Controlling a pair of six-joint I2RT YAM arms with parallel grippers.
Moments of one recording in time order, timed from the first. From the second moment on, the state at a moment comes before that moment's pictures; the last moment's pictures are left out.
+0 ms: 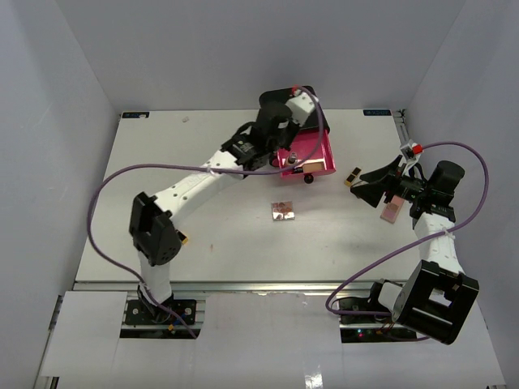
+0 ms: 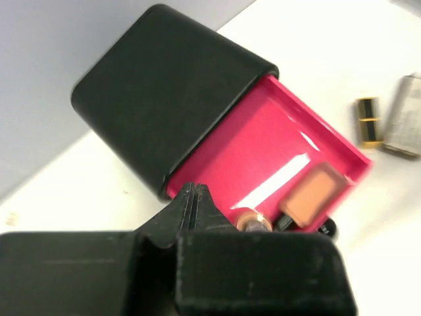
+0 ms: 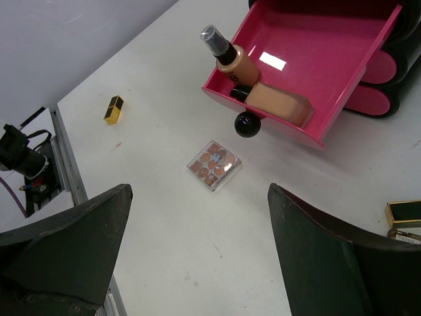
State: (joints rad) left arm -0.79 1.87 1.84 -0.29 -0.26 0.17; right arm -0.38 1.15 0.70 0.10 -1.40 0.04
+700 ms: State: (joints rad) left arm -0.59 1.78 1.51 -0.45 0.39 0.12; right arm -0.38 1.15 0.70 0.12 -1.40 0.06
